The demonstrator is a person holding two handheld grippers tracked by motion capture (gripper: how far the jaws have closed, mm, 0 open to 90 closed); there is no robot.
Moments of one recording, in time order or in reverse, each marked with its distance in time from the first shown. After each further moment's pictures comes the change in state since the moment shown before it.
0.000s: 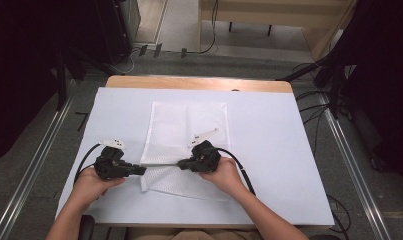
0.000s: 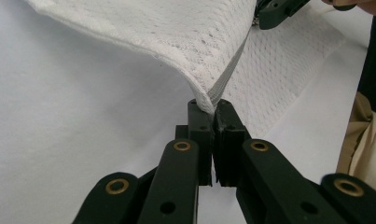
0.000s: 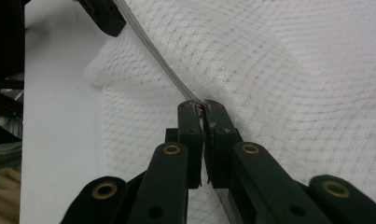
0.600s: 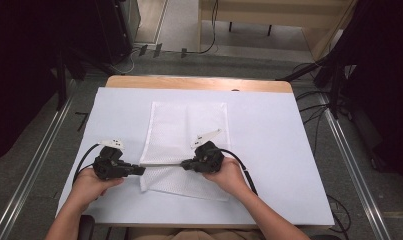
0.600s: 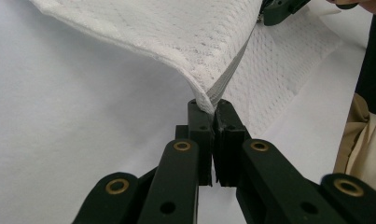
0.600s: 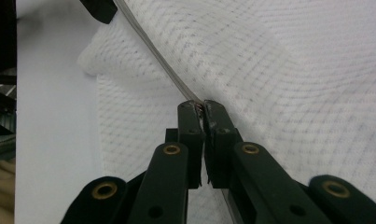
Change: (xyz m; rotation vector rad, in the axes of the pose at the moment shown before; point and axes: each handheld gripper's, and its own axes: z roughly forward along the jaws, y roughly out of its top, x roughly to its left) left arm 0.002 -0.002 -0.003 -0.003 -0.006 -0.022; right arm -0.001 -0.005 -0.007 0.017 -0.028 -0.006
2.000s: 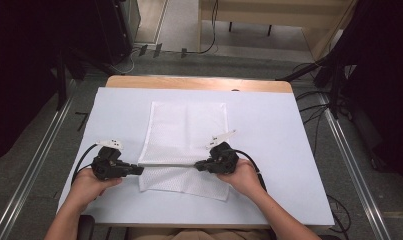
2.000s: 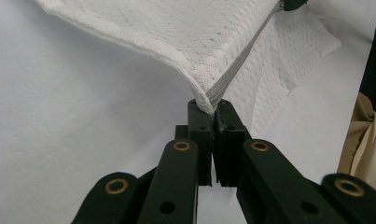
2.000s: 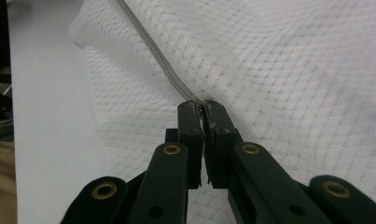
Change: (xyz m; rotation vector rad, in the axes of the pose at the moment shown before) left arm 0.001 -0.002 -0.002 -0.004 0.012 0.005; right arm -0.014 -0.023 -0.028 0.019 -0.019 0.041
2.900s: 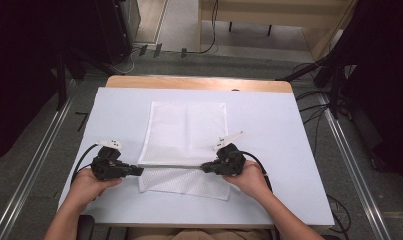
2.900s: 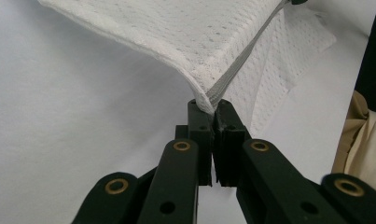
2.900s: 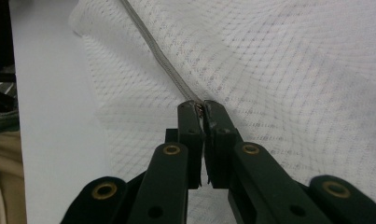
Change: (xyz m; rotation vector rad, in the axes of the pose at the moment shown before) left arm 0.001 -0.001 0.000 0.013 -0.014 -0.014; right arm -0.004 -0.012 -0.014 0.010 0.000 0.014
